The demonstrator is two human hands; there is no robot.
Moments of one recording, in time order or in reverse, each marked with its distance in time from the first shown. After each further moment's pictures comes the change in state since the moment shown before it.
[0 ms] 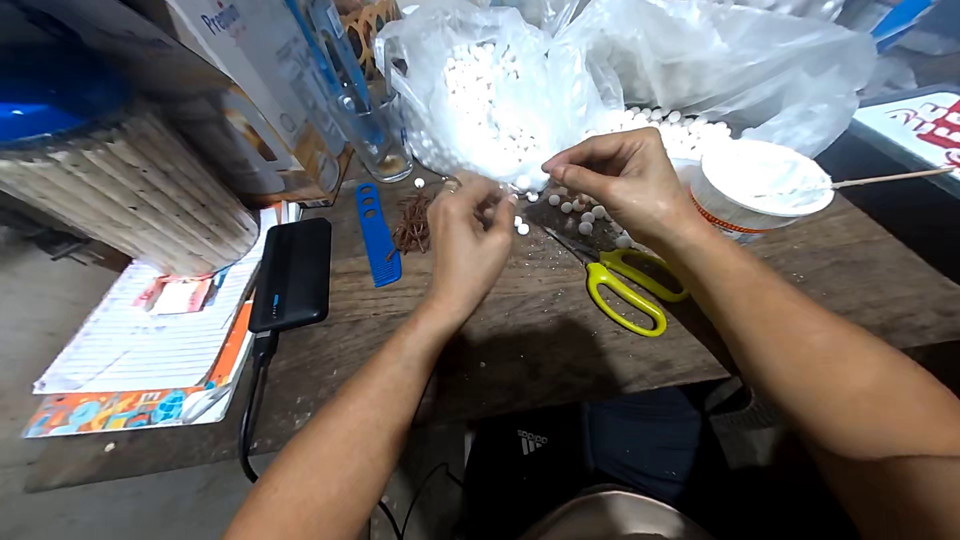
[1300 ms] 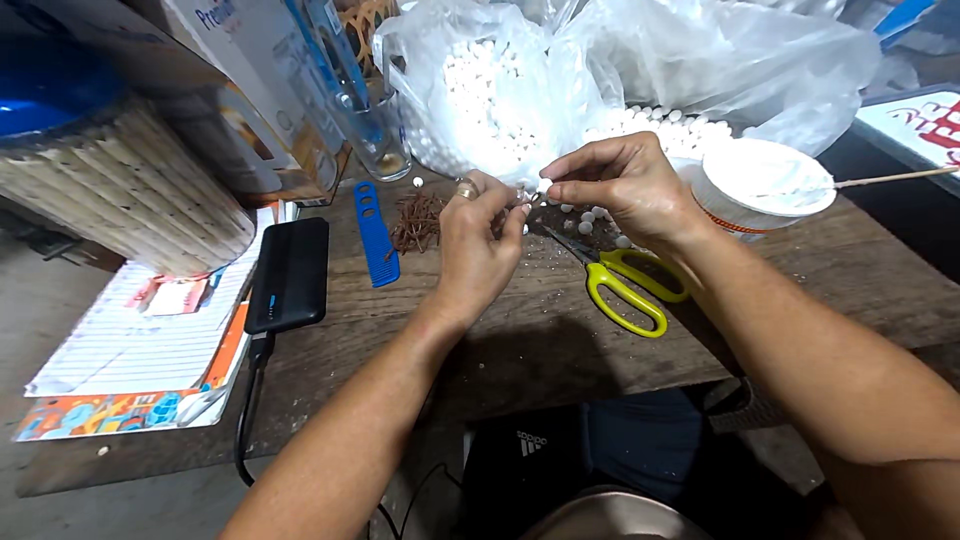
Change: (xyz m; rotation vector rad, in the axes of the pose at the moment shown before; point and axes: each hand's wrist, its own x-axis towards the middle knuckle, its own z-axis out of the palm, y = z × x) left_hand -0.006 0.001 0.004 0.006 -0.018 0.149; right_hand -0.003 -0.005 0.001 0.183 -0.011 0.138
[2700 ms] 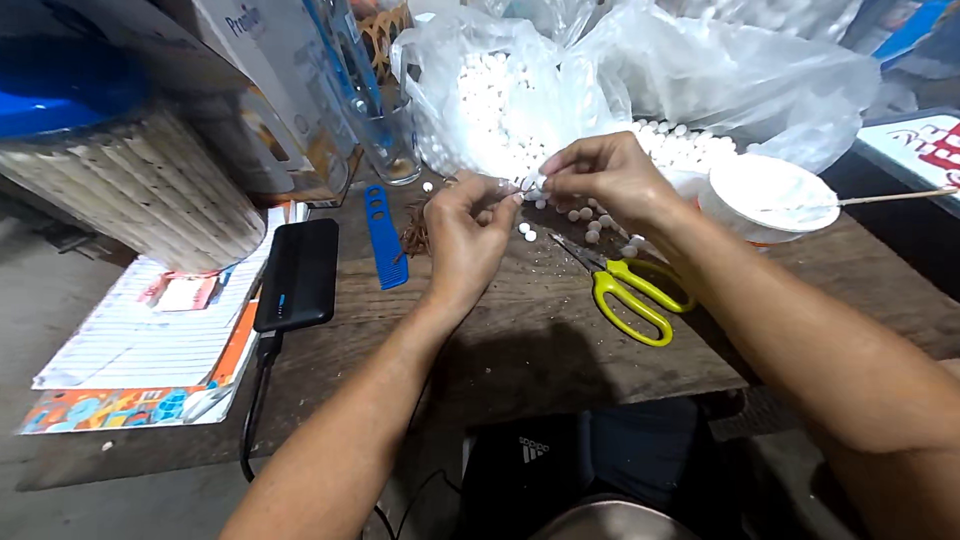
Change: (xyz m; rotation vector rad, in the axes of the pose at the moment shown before) left_hand 0.012 -0.013 -0.004 -0.226 0.112 -0.159; right_hand 0.028 0.006 0.001 -0.142 -0.078 0.131
